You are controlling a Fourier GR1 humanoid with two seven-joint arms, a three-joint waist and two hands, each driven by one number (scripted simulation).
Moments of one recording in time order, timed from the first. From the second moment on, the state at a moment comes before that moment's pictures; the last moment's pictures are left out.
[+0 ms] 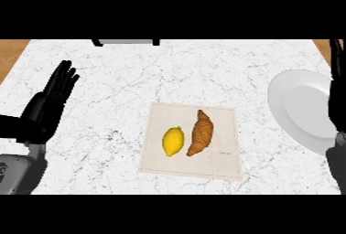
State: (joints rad) left arm -0.23 0.47 -0.13 -1.49 0.33 0.11 -0.07; right arm -0.29 -0.42 -0.01 -1.67 -0.44 -0.25 -0.24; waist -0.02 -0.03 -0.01
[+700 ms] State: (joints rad) left arm -0.18 0.42 -0.16 -1.37 0.28 0.18 0.06; right arm -0.26 -0.45 0.27 -1.41 -0.09 -0.25 -0.20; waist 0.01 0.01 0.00
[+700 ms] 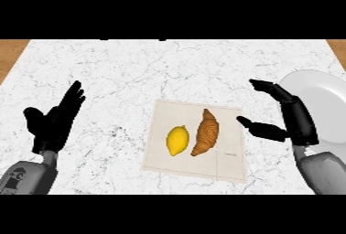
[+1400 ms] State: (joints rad) left arm -0.19 0.38 -0.13 -1.37 0.24 0.17 0.12; right arm -0.27 -0.53 0.44 -1.55 0.18 -0.09 0.09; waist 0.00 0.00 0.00
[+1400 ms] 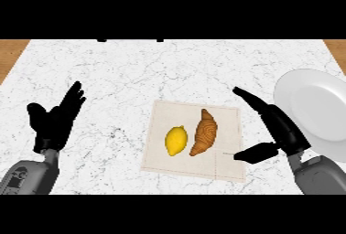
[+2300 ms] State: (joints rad) left arm -0.18 0.35 -0.07 -1.36 0.21 0.11 0.11; right arm -0.43 -0.43 0.54 -1.52 0.40 0.25 0.50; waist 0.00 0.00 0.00
